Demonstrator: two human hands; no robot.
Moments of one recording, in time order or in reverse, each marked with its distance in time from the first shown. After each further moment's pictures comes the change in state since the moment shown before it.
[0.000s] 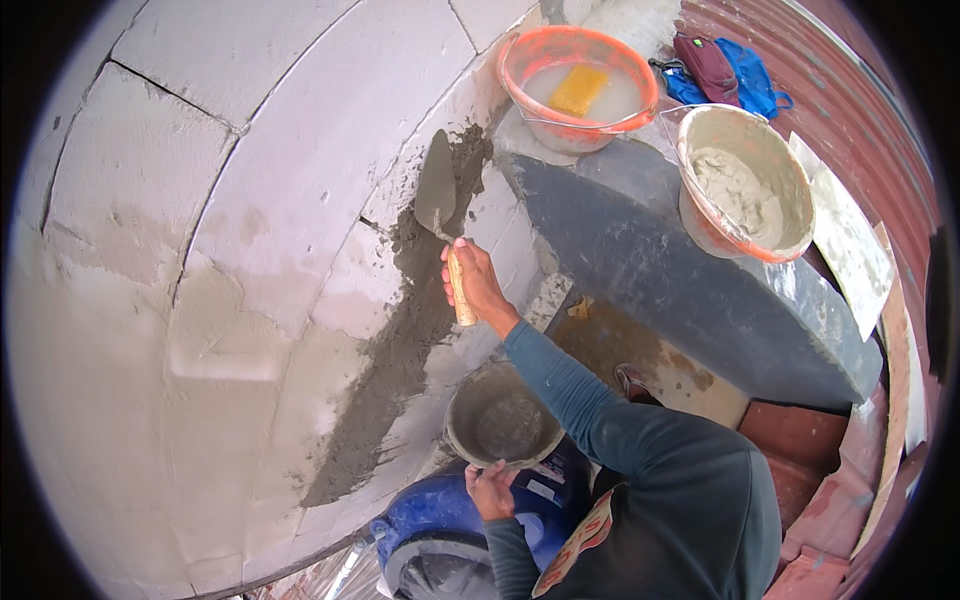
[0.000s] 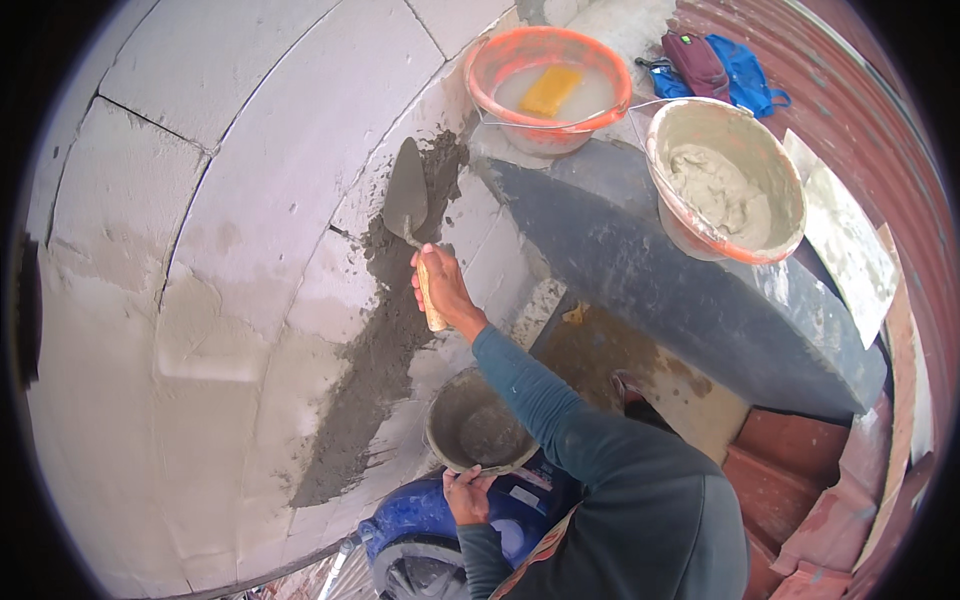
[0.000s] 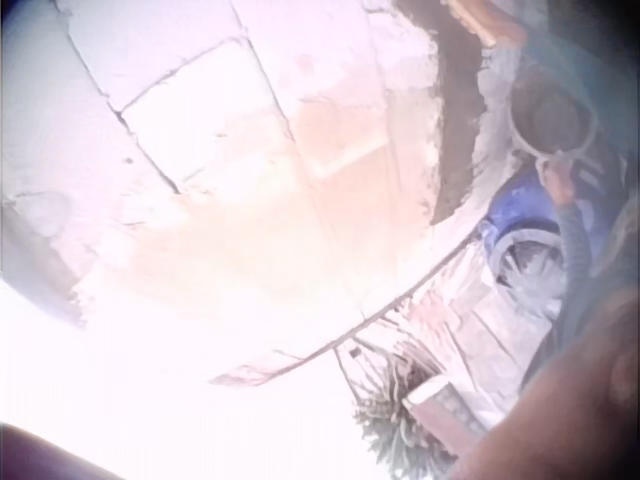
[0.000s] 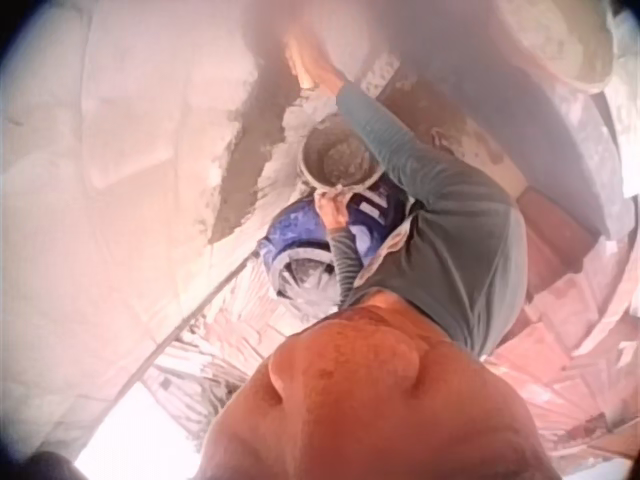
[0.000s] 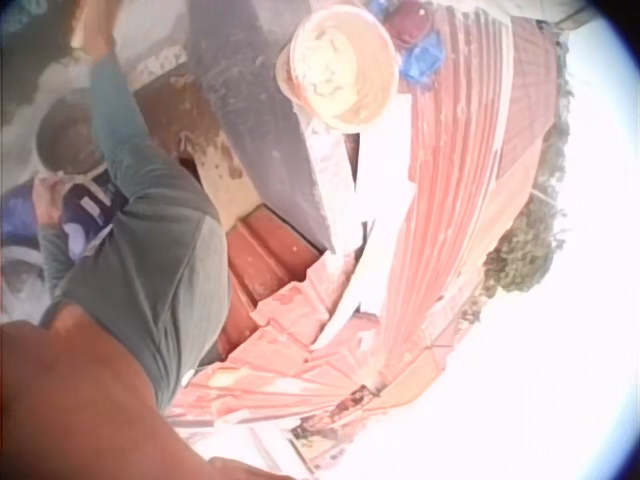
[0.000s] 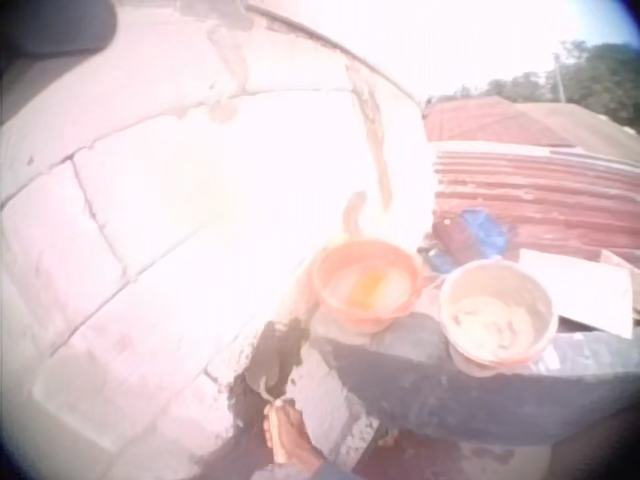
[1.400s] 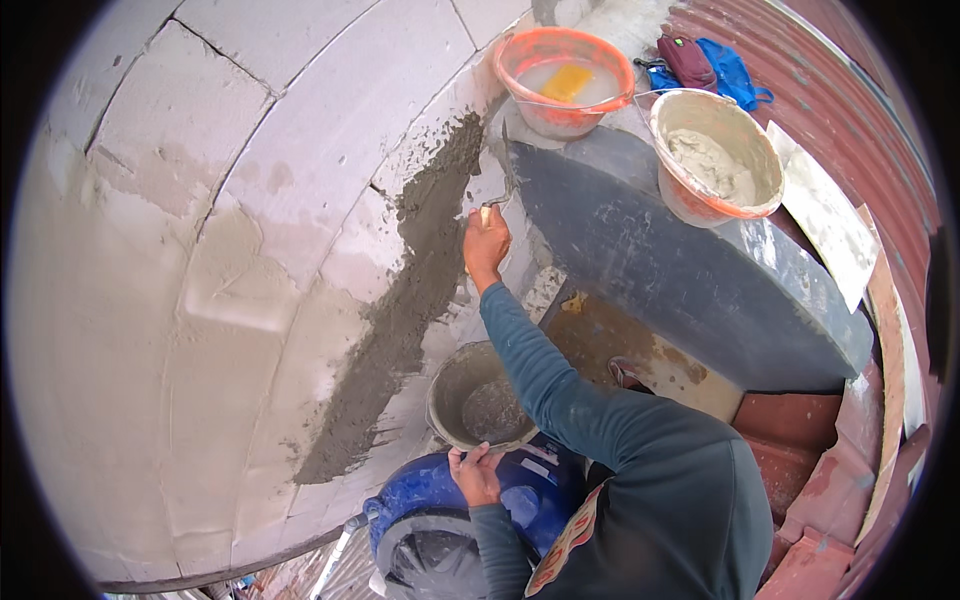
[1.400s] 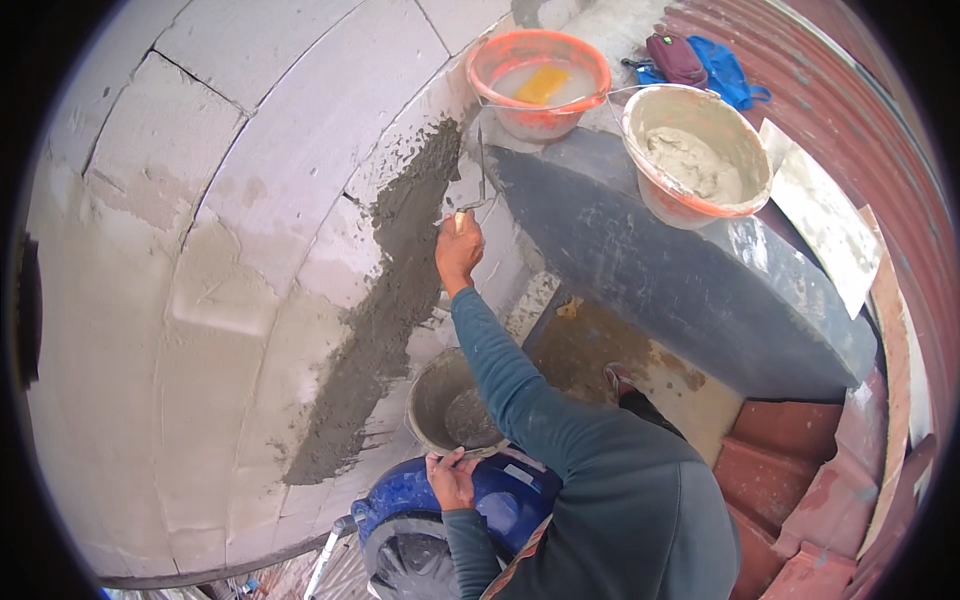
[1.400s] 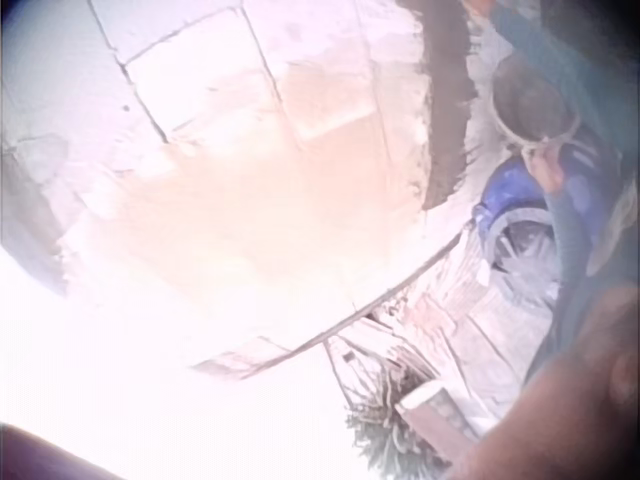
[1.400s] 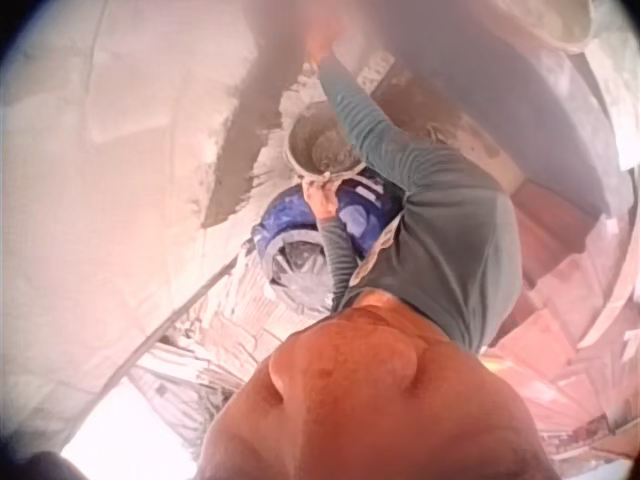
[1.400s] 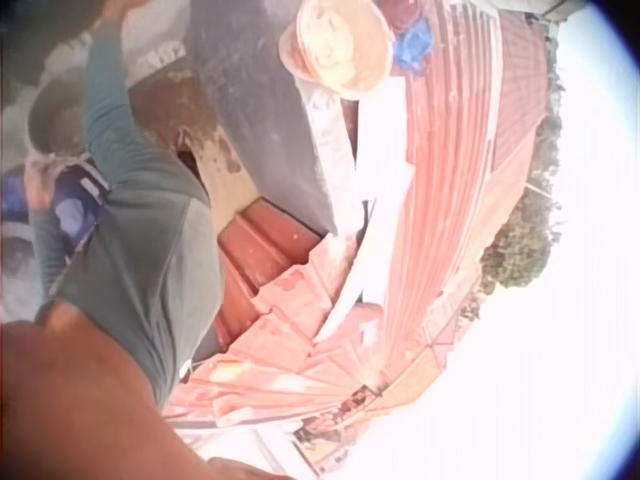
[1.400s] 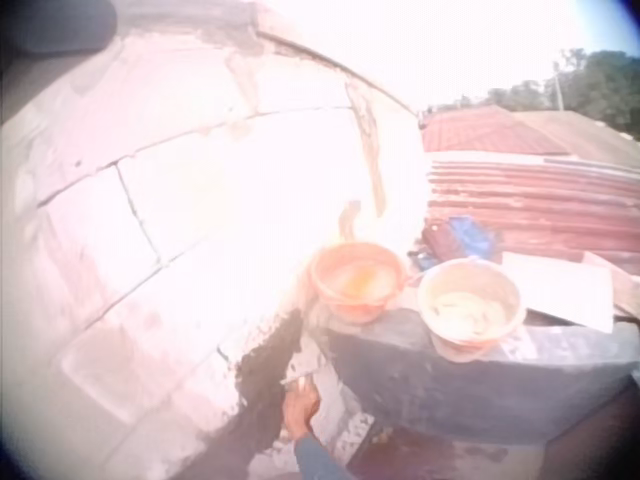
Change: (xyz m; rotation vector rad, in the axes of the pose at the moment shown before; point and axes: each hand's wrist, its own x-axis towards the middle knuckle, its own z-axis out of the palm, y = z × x) left_hand -0.026 0.021 -0.014 -0.024 -0.089 0.061; right_hand 0.011 0.014 -0.008 -0.534 0.831 -0.615
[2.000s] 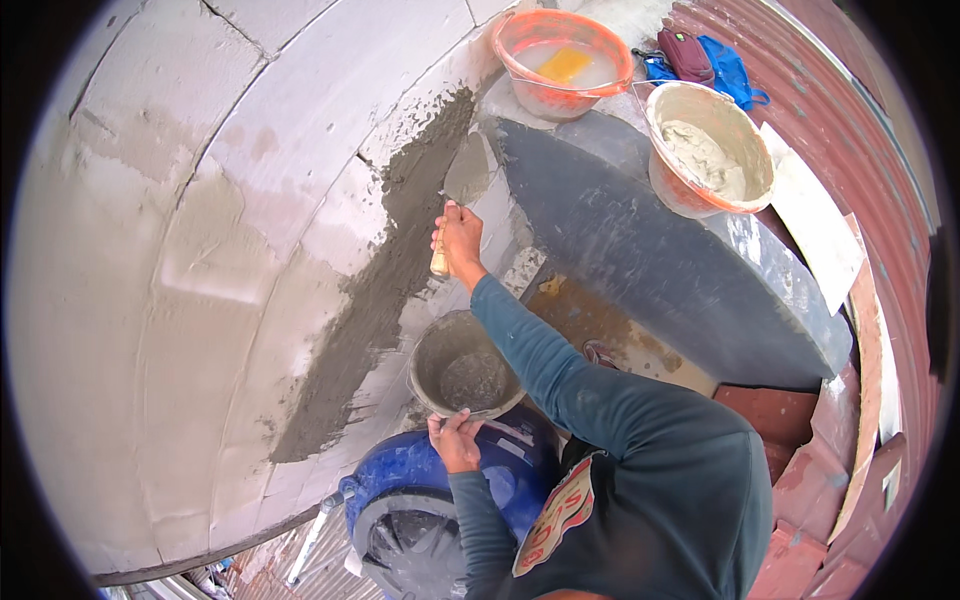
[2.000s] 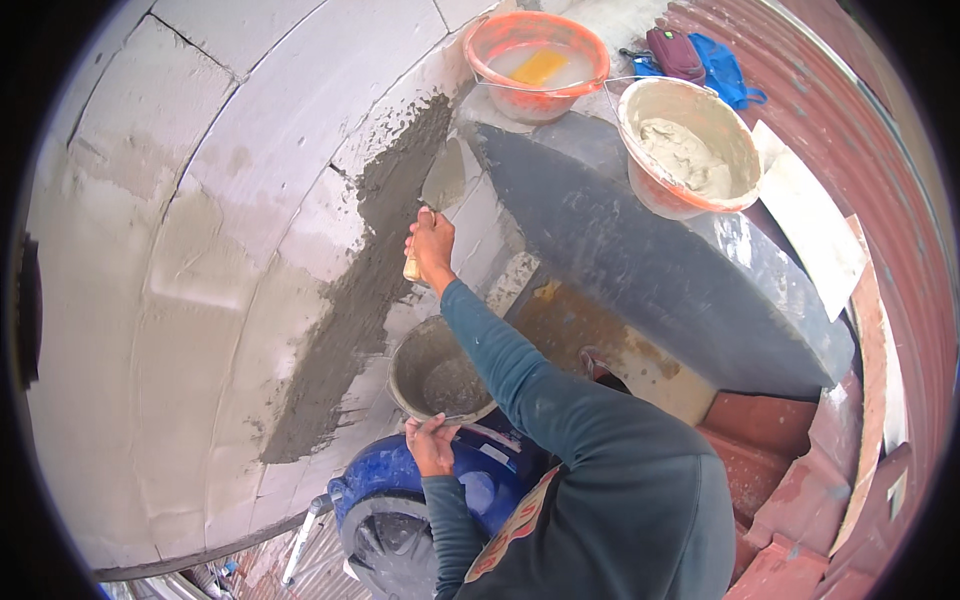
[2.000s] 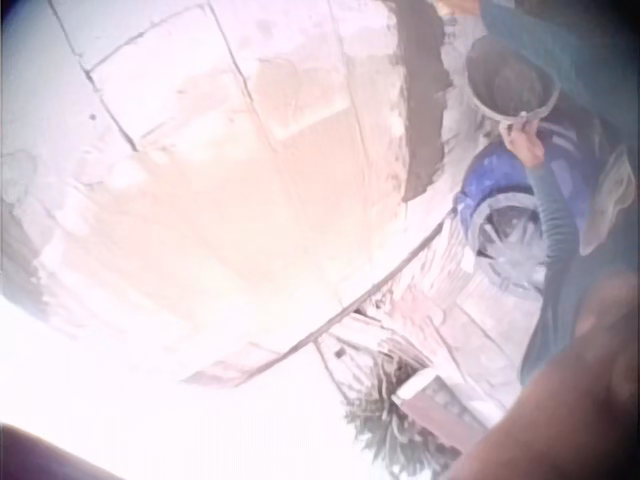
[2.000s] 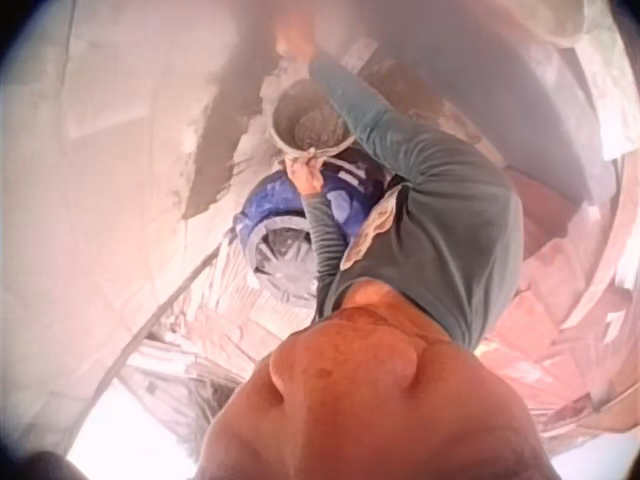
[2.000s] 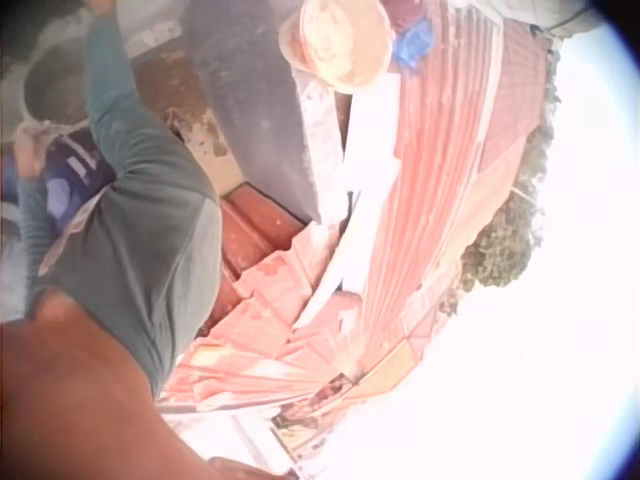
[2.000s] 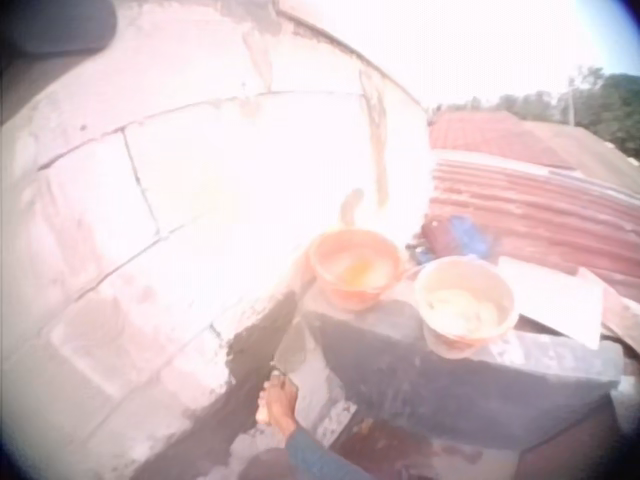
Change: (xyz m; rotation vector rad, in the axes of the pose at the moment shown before) left_hand 0.017 -0.005 0.010 0.022 0.003 0.009; right_hand -0.033 -0.001 -0.008 0.420 -0.412 0.685
